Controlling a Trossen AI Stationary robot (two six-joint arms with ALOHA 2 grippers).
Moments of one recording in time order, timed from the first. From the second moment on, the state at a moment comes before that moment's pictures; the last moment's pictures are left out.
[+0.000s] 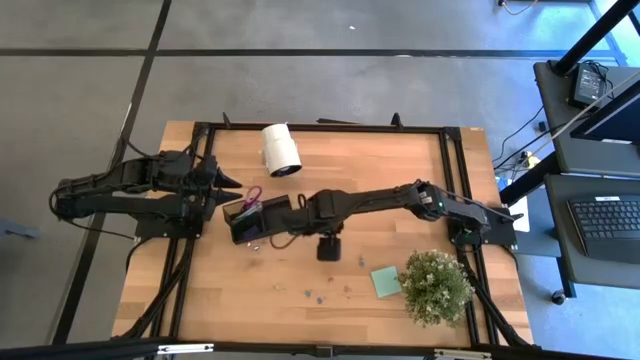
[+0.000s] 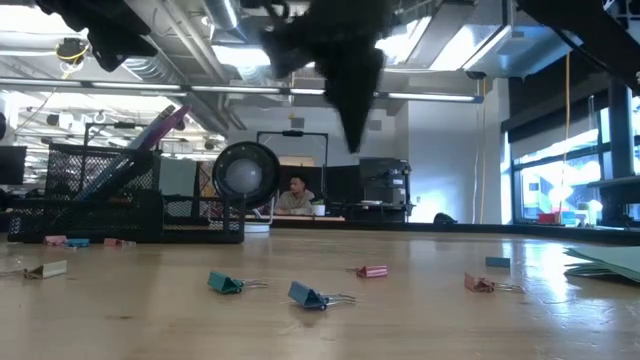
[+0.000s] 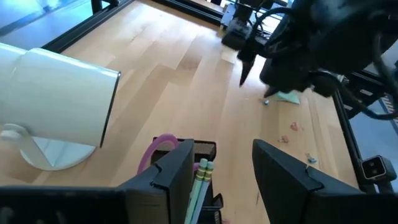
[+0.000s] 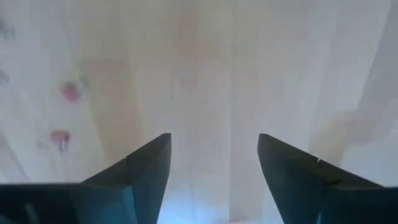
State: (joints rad) left arm 0.15 0.45 0.69 -0.71 0.04 -0.31; right arm 0.15 2.39 2.36 -1.58 0.03 0.21
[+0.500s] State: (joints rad) left arm 0.14 0.45 0.69 -0.72 0.11 -0.29; right arm 0.40 2.23 2.36 -1.57 0.03 0.21
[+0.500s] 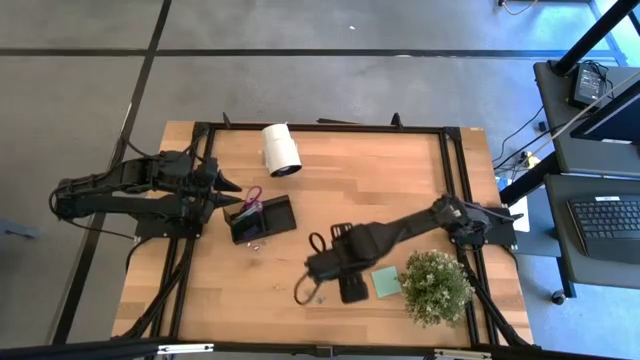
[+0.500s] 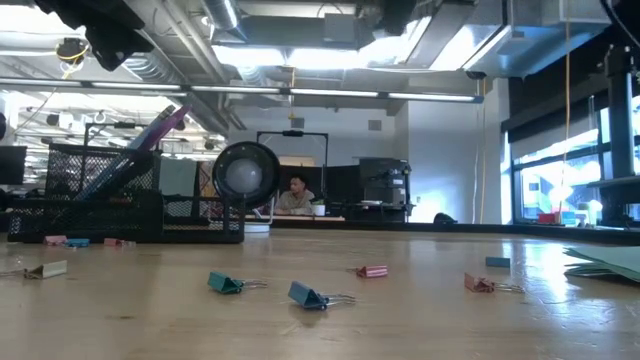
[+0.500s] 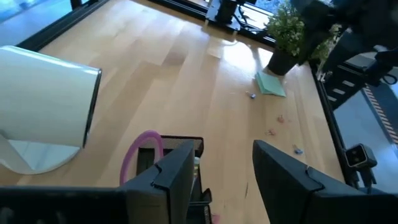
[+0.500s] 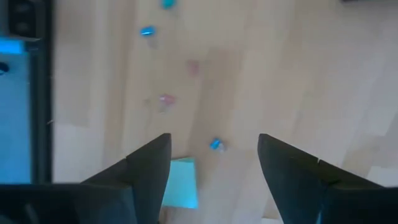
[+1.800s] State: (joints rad) left arm 0.06 0.45 0.69 -0.78 0.08 -0.29; right arm 0.24 1.71 1.30 -0.90 -0.22 0.16
